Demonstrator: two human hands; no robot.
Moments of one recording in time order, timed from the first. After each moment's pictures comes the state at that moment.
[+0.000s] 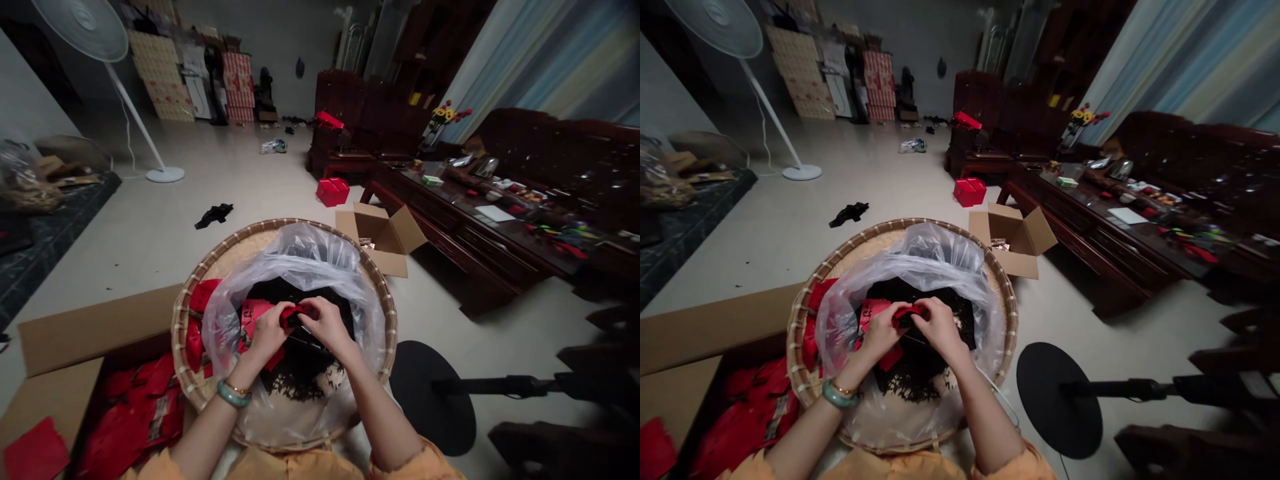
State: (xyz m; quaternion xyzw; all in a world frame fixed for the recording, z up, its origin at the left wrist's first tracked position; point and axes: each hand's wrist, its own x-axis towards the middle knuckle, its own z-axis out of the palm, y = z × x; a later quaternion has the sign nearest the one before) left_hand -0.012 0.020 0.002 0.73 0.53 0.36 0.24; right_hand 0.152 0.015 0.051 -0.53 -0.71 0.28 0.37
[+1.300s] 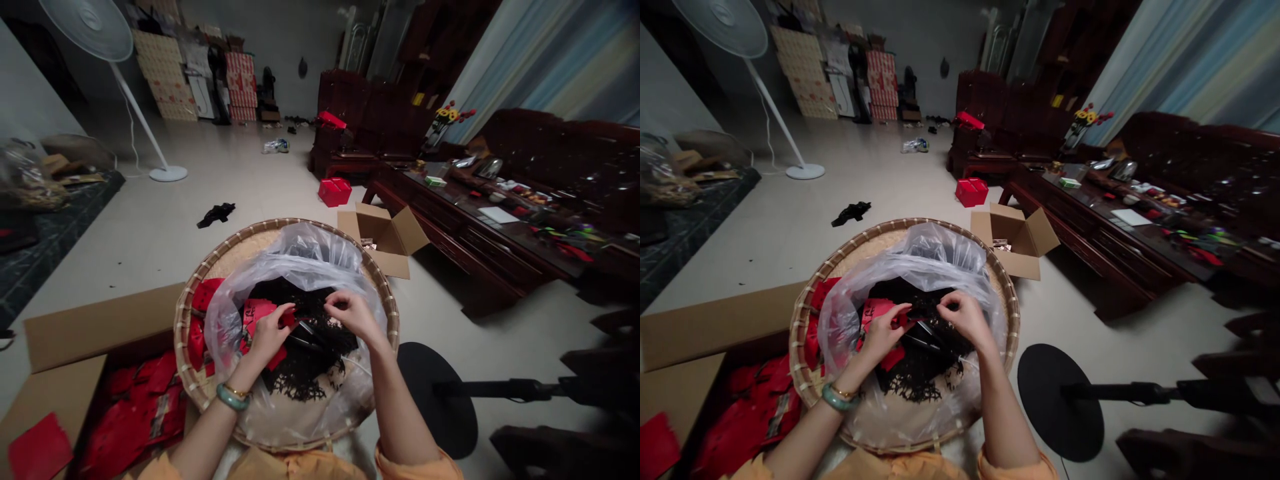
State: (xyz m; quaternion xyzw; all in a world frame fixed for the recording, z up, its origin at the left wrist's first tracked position) left_hand -0.016 0.017 -0.005 0.70 0.55 0.35 0.29; right_hand 0.202 0.025 0.072 -0.56 -0.70 0.30 0.31
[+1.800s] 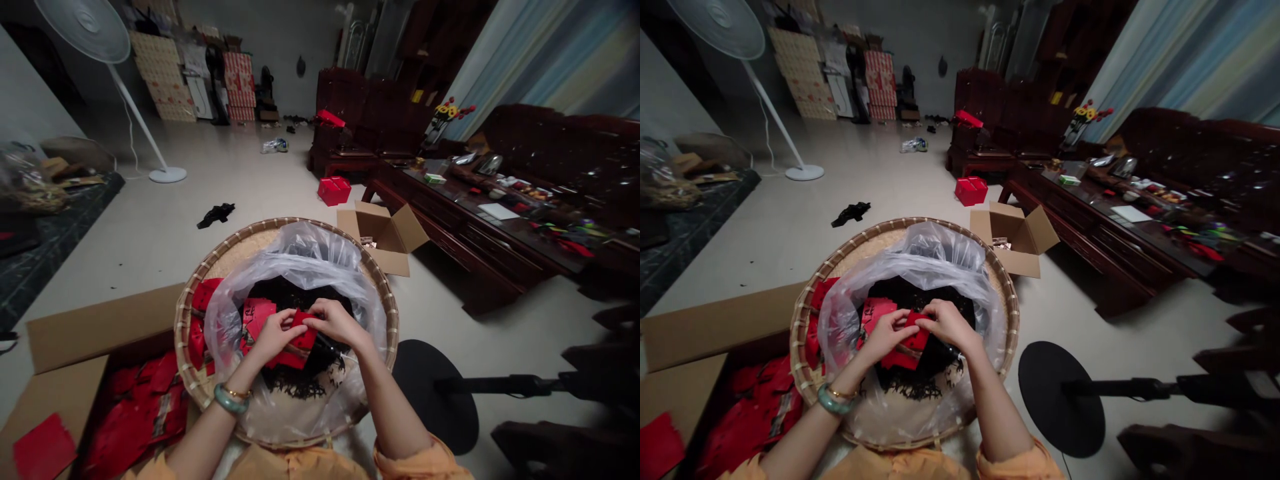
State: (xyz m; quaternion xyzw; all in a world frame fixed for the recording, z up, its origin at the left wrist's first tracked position) left_hand 0.001 0.009 0.019 0.55 0.48 0.38 0.58; right_hand 0.176 0.023 0.065 -0.48 -0.78 0.32 0.22
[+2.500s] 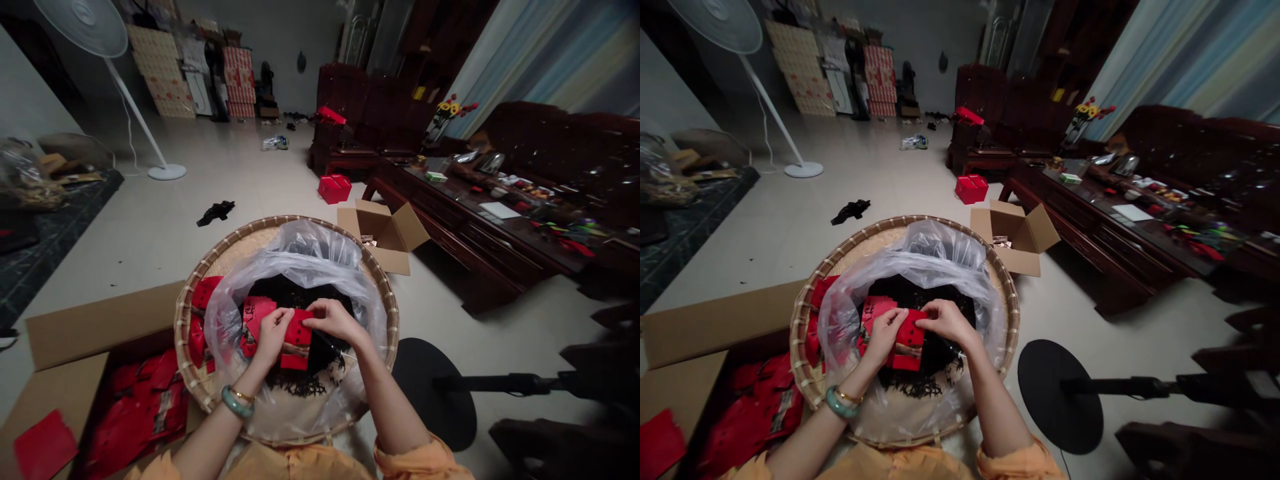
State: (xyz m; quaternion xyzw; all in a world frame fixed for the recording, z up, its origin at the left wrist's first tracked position) left_hand 0.009 0.005 0.007 0.45 0.55 0.48 0.51; right_hand 0.179 0.028 0.045 -0.48 -0.73 0.42 0.25
